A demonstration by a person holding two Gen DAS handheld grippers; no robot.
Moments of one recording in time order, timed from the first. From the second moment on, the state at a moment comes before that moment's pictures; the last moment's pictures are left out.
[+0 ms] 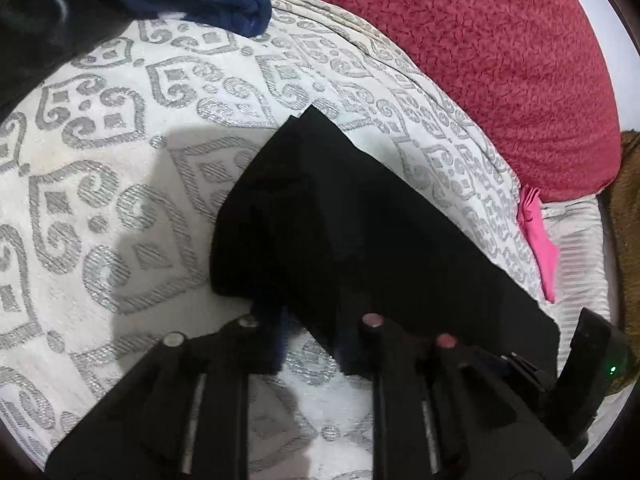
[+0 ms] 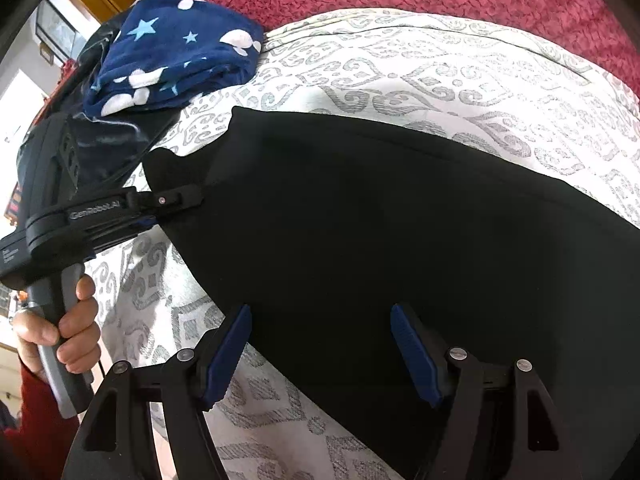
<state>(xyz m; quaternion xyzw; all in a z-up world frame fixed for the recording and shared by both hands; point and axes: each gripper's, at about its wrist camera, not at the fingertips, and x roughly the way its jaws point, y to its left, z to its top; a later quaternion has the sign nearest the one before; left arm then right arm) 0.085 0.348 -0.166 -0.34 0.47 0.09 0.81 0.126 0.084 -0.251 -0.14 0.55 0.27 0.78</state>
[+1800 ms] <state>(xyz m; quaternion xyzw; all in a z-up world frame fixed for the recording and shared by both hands) 0.068 0.338 -0.161 -0.43 0.43 0.08 0.79 0.115 0.014 -0.204 -0.05 0.54 0.24 0.81</state>
